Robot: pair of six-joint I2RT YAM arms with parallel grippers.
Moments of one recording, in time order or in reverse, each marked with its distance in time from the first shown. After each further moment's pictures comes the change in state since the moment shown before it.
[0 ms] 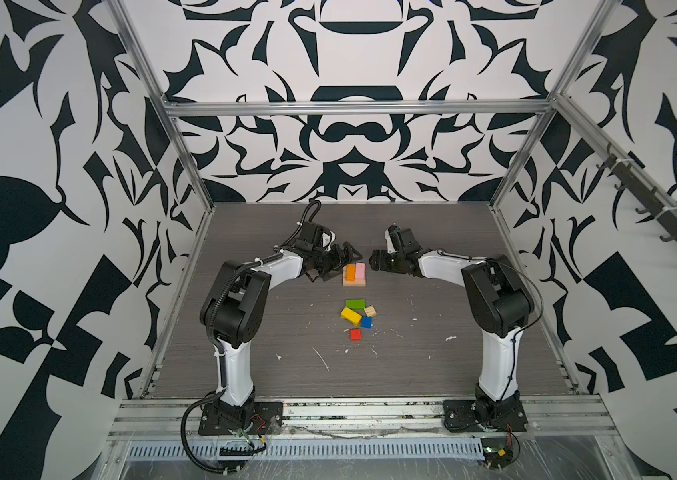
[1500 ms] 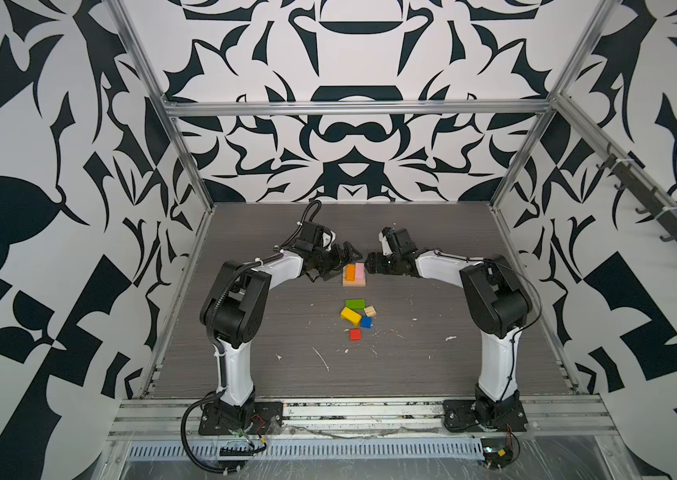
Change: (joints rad) left arm -0.002 0.000 -0.001 0.008 0.000 -0.001; right arm 0.026 0.002 0.015 -0.039 -0.029 -0.035
